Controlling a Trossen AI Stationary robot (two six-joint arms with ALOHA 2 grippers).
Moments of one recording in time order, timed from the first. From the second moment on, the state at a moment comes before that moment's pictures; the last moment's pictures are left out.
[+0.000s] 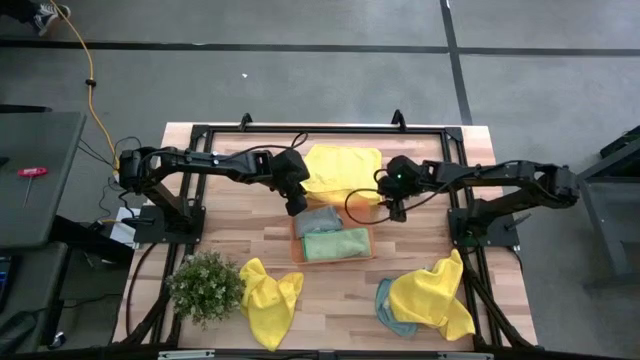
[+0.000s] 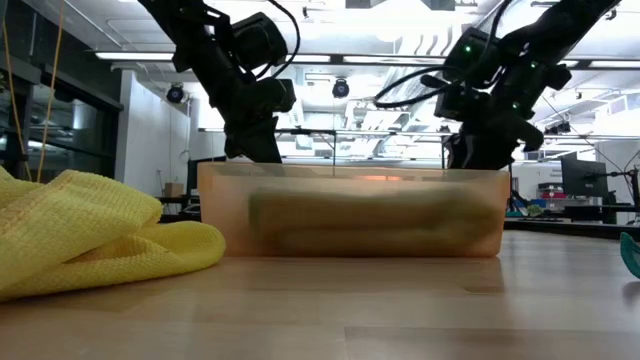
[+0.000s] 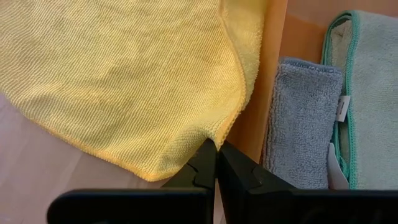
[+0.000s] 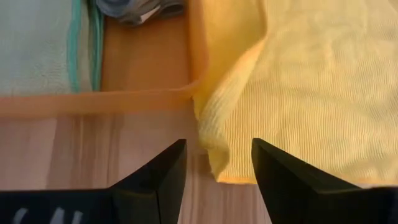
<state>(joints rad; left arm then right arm) 0.39 1.60 0.98 -0.34 0.09 -0.15 -0.33 1.25 0.60 -0.30 -0.13 -0.33</state>
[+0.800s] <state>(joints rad) 0.39 1.60 0.98 -0.34 0.07 -0.14 -0.28 1.30 0.68 -0.30 0.03 -0.26</state>
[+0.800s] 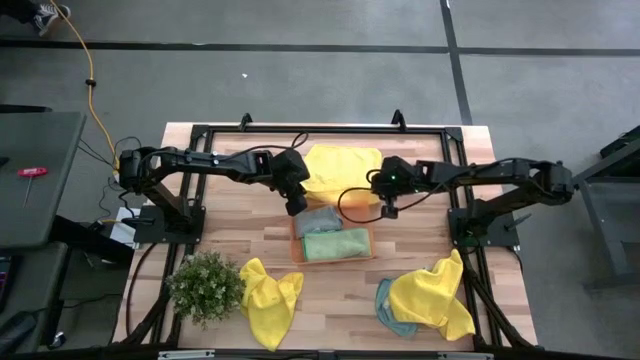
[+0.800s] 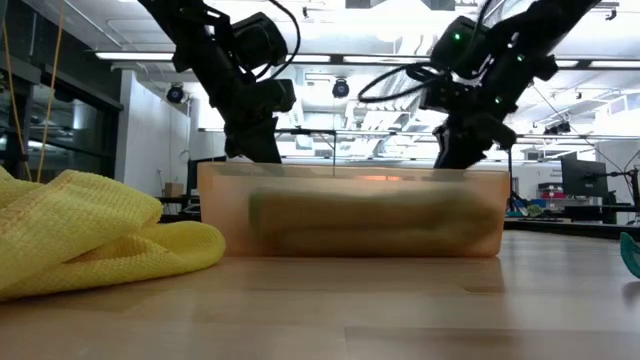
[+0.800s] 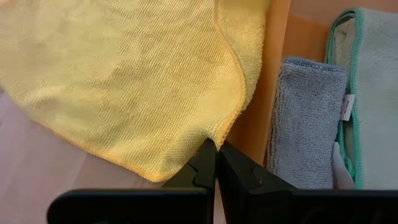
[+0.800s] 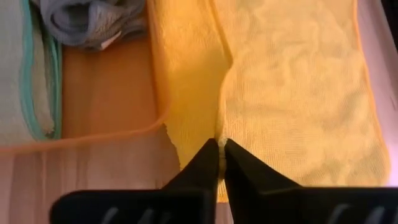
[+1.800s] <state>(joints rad) 0.62 1.66 1.03 -0.32 0.07 0.38 -0.46 1.30 0.84 -0.54 0.04 0.24</state>
